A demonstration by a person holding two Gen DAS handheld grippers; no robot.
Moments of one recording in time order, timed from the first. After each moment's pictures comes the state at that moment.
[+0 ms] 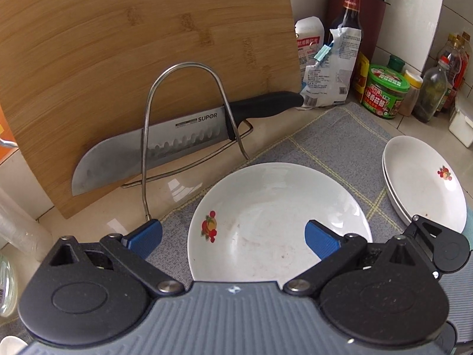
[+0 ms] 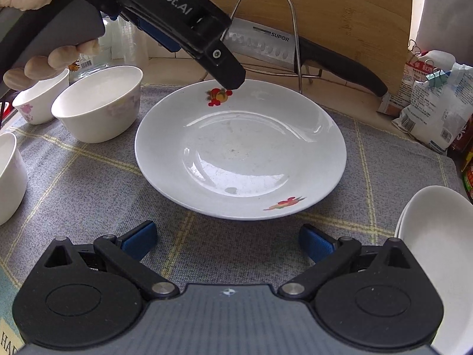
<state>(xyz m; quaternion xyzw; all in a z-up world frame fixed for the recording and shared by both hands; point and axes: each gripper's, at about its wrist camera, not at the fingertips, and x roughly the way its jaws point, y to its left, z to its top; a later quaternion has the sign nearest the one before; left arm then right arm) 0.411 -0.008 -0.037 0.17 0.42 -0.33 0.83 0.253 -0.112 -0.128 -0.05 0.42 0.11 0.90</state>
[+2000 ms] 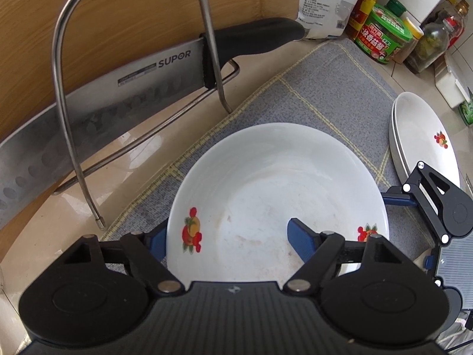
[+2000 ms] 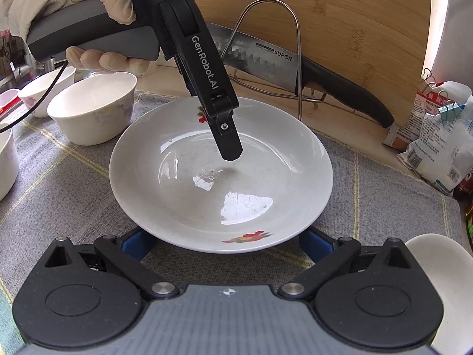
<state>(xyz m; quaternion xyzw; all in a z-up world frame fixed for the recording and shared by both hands) 0.475 -0.041 -0.080 0.20 0.57 -0.40 0.69 0.270 -0.134 -0.131 -0.10 0.38 0.16 0.91</state>
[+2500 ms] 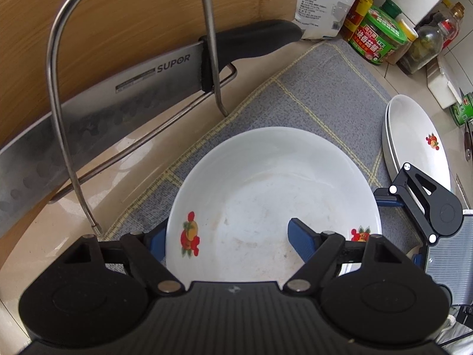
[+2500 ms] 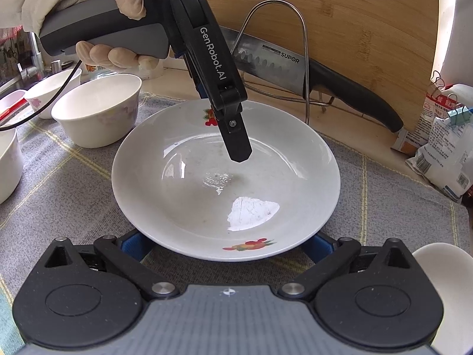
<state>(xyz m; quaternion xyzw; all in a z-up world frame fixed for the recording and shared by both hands) 0.481 -0.041 -0.080 0.19 0.58 -0.42 0.68 0.274 -0.134 -0.133 -0.09 0.38 0.18 0.90</state>
